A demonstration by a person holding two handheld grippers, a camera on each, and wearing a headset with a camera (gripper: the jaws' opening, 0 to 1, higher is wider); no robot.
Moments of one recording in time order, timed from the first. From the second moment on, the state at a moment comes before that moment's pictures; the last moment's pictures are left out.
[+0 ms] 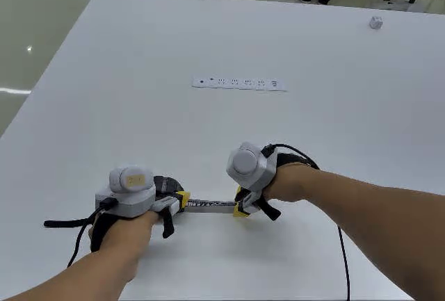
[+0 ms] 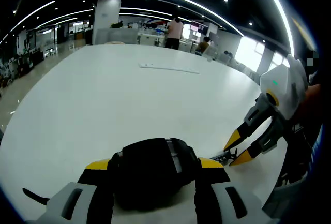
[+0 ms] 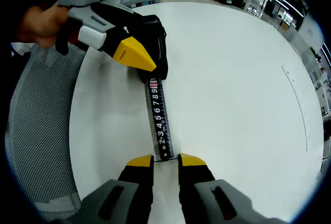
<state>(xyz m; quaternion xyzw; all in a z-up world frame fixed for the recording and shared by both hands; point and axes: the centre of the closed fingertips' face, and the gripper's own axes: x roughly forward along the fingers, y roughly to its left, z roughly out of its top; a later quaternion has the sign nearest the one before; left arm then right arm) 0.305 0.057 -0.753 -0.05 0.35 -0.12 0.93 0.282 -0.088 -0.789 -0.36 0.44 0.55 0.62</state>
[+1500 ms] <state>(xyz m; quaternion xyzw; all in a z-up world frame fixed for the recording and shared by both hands) 0.305 0.058 -0.754 -0.05 0.36 -0.12 0.93 0.282 -0.058 -0.786 -0.35 0.42 0.56 0.63</state>
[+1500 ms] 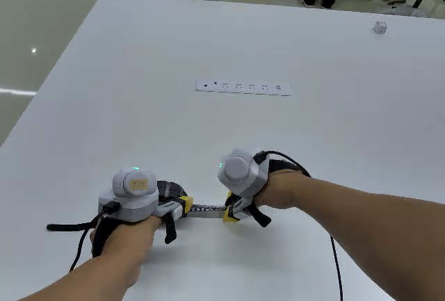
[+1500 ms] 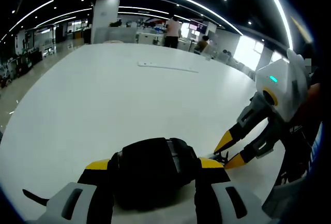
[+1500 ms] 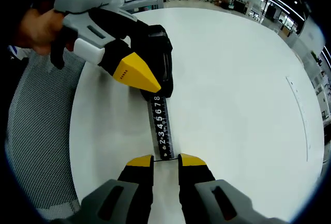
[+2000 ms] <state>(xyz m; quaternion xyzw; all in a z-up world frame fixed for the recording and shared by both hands) 0.306 0.058 -0.755 -0.05 0.35 -0.12 0.93 0.283 -0.046 -0.785 -0.35 0.41 0.57 0.63</state>
